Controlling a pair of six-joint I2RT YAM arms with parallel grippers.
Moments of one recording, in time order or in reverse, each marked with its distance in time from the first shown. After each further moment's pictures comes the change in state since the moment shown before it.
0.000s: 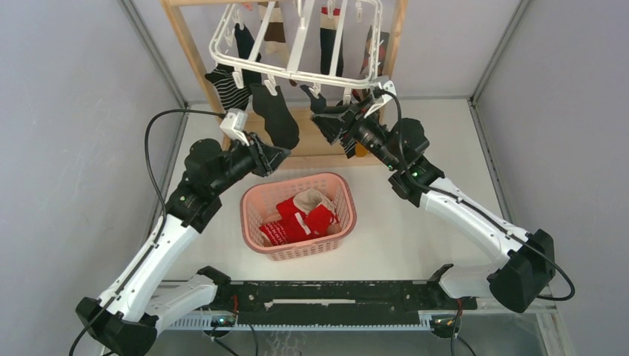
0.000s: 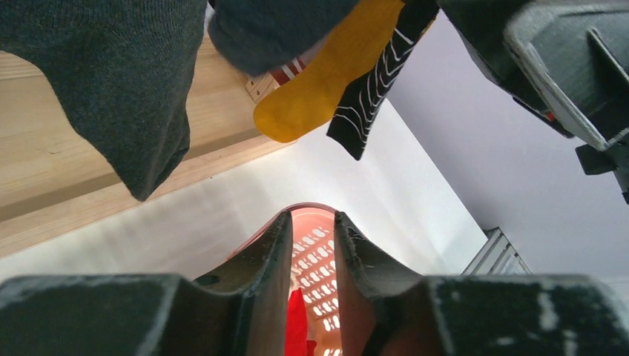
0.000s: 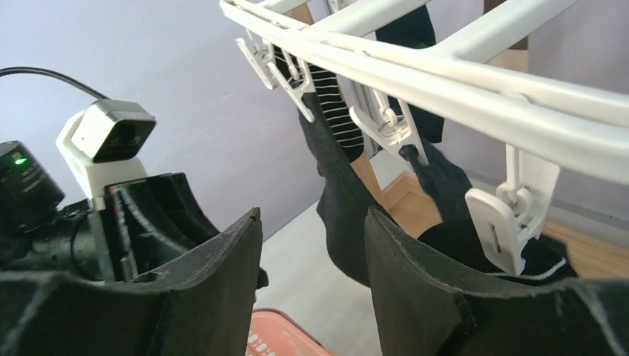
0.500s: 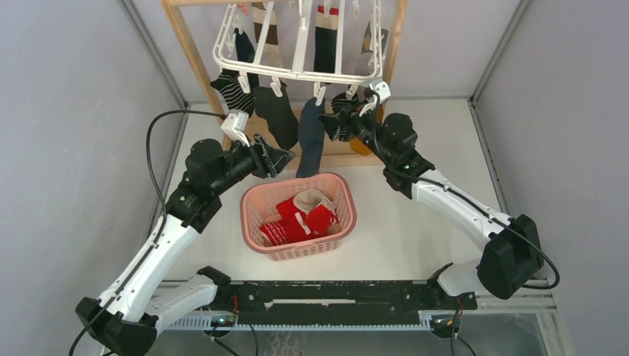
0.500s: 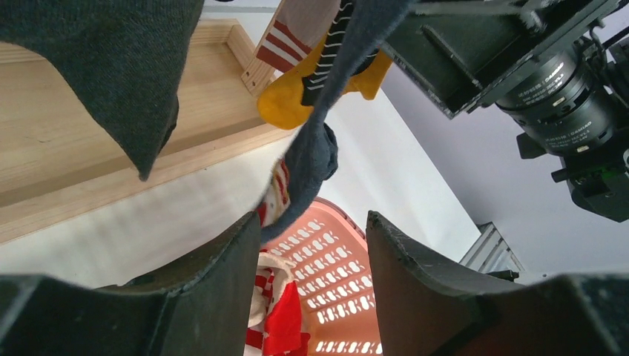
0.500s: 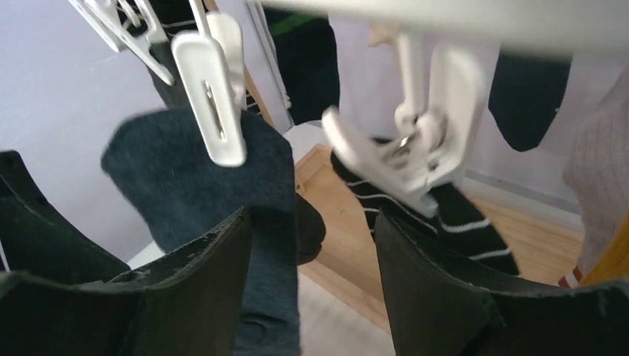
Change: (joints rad) left arm 0.002 -0.003 0.000 -0.021 0.017 -0.018; right arm -0.074 0.113 0.000 -0.005 0.071 -0.145
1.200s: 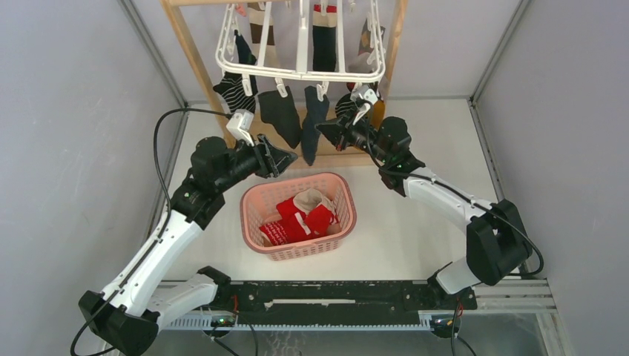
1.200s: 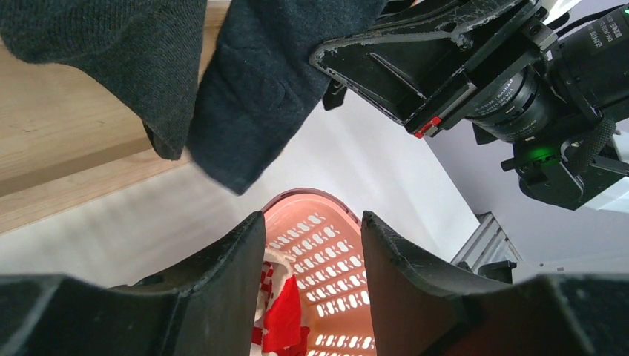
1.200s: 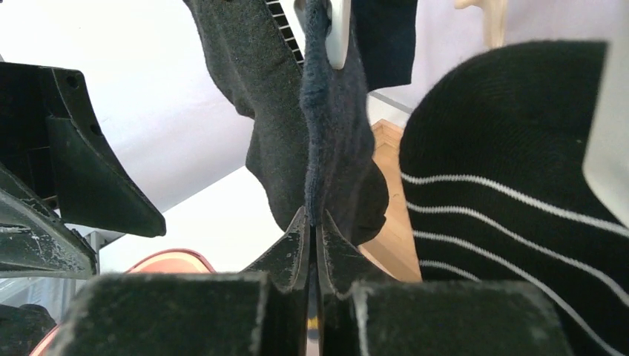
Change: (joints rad) left arm 0.001 0.038 0.000 0.001 0.025 0.000; right arm -0.048 0.099 -0.077 0.186 -0.302 0.022
